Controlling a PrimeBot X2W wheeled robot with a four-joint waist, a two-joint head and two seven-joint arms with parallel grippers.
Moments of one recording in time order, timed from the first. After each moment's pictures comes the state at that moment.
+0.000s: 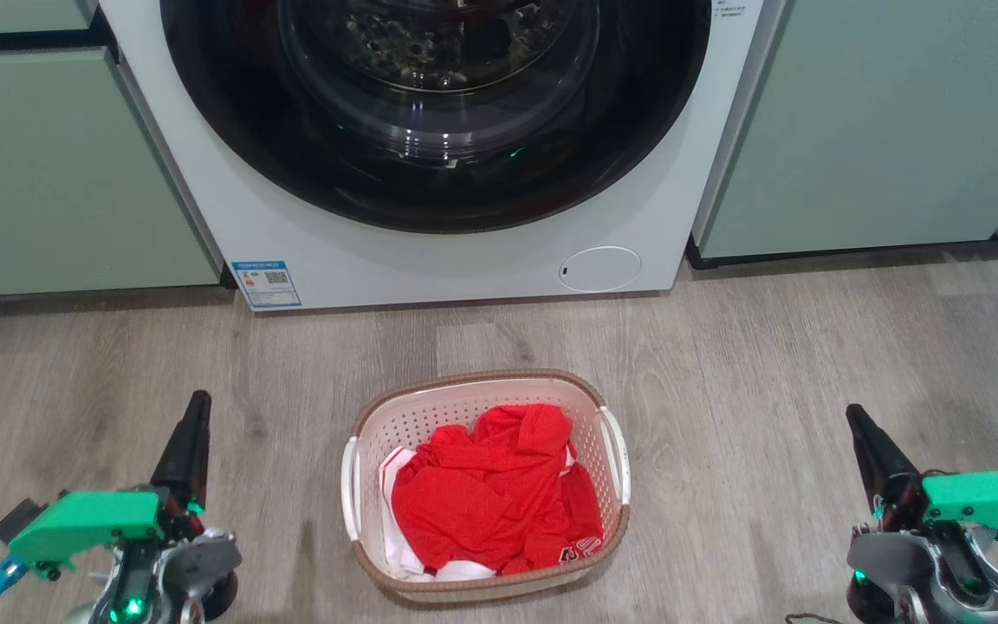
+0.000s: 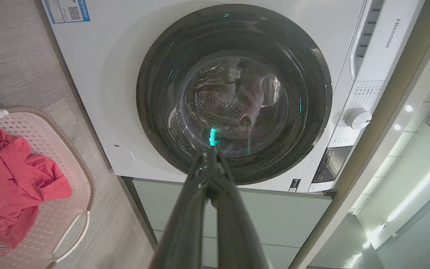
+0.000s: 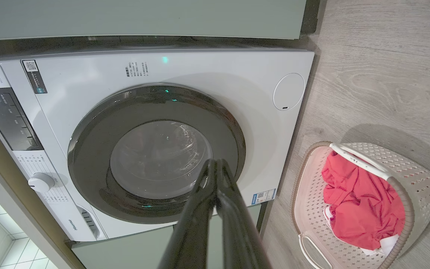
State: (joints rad) left arm -0.05 0.04 0.08 0.28 -1.62 -0.12 0.11; right arm -0.06 -0.04 -0.13 0.28 1.62 0.12 0.11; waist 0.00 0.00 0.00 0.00
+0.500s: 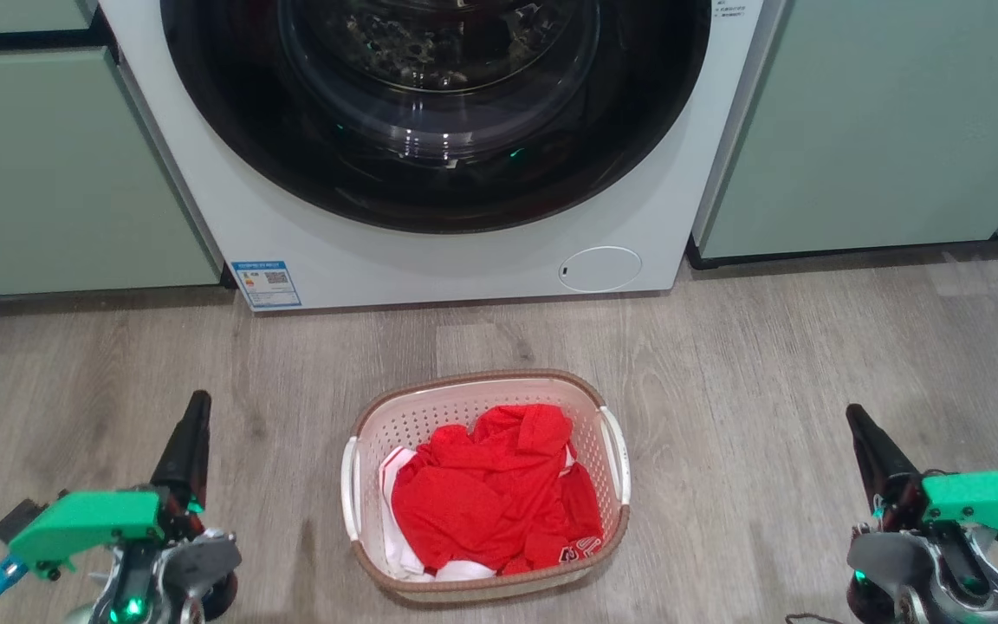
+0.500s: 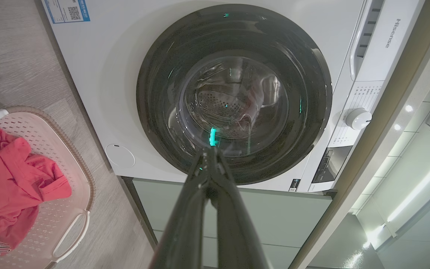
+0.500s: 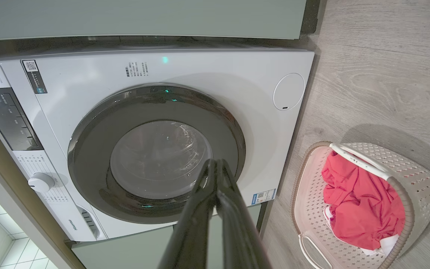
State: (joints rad) left arm -0.05 0.04 0.08 0.28 -1.62 -0.12 0.11; right arm -0.06 -0.04 -0.13 0.28 1.62 0.12 0.11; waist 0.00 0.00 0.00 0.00
